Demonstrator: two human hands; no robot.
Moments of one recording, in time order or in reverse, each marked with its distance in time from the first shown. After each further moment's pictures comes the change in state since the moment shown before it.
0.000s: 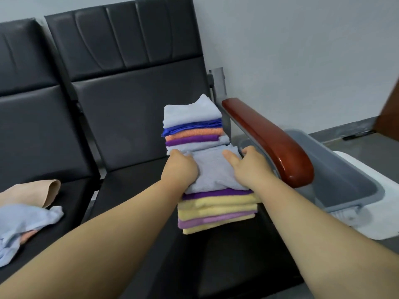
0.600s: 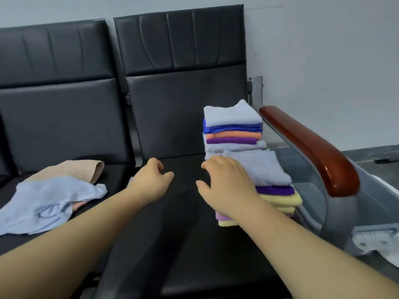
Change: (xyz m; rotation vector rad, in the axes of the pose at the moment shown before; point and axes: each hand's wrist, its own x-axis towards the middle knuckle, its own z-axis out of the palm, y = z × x) left_hand -0.030 -0.130 -0.138 0.117 -0.036 0.000; right_hand -0.105 -0.086 0.077 -0.509 -0.064 -0.704
